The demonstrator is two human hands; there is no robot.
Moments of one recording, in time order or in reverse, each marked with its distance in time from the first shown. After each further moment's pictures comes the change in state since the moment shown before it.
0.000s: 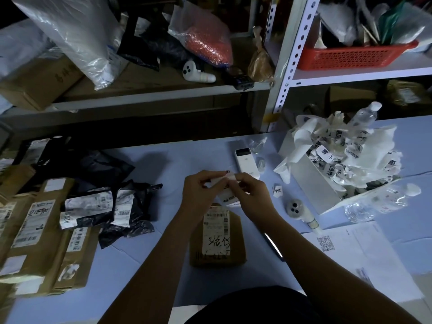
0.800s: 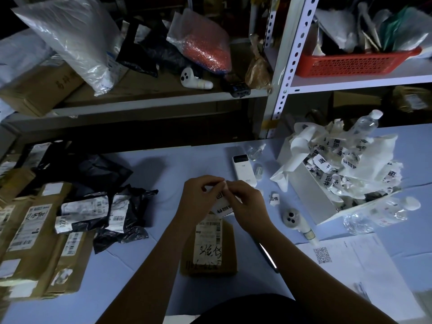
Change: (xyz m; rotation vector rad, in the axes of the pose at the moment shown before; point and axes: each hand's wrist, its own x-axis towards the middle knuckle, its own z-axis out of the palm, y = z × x) left_hand 0.005 0.022 0.014 0.354 -0.012 0.158; right_hand 0.005 0.000 -0.011 -0.076 -0.004 -0.133
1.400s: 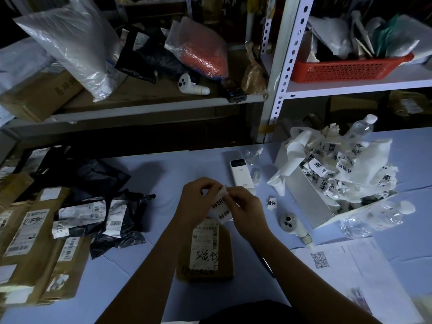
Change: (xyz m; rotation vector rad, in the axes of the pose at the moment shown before) left_hand 0.001 0.007 0.003 -0.003 -0.034 -0.017; right_hand -0.004 0.005 -0.004 0.045 0.033 0.037
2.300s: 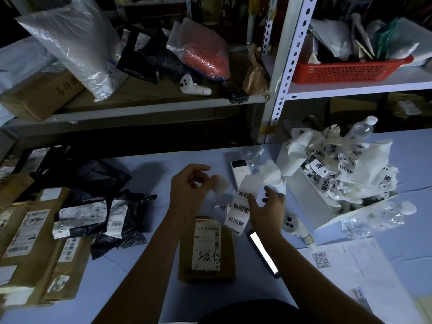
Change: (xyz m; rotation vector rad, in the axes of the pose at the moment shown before) left_hand 0.010 0.001 -0.019 -0.264 0.176 -0.029; right_hand 0.002 0.017 -0.017 -0.319 0.406 0.423
